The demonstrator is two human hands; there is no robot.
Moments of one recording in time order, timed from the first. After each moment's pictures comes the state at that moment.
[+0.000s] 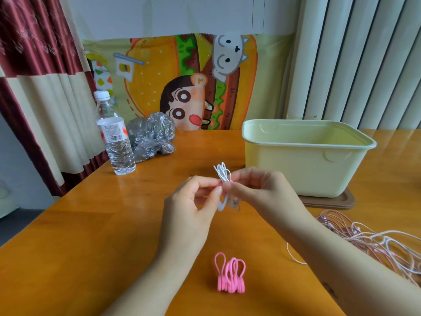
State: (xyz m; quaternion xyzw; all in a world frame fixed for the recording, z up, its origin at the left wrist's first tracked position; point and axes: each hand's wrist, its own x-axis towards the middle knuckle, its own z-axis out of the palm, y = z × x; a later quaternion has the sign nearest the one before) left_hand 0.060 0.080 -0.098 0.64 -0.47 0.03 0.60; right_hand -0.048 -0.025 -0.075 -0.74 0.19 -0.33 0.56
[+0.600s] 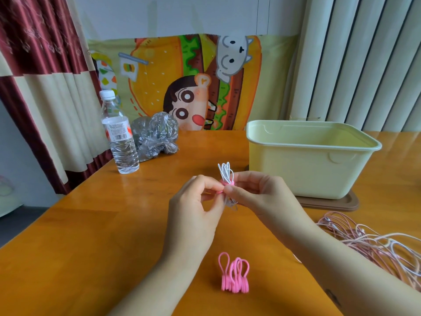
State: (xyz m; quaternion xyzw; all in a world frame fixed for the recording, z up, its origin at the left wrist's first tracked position) left_hand 0.061 0.079 -0.103 0.64 -0.49 0.12 0.58; right_hand -0.045 -0.017 -0.077 -0.73 0.18 -0.31 0.58
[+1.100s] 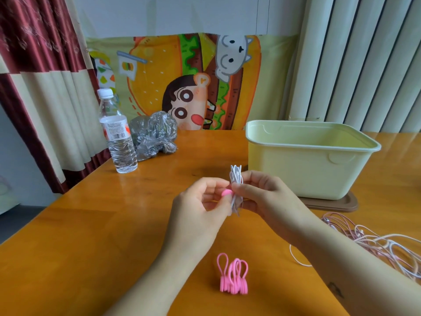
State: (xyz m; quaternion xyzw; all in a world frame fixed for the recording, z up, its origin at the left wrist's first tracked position) left_hand 0.053 0.082 -0.091 0.65 -0.45 -0.07 0.61; right_hand -0.044 -0.032 -0.080 -0.69 0.16 -0.26 0.66
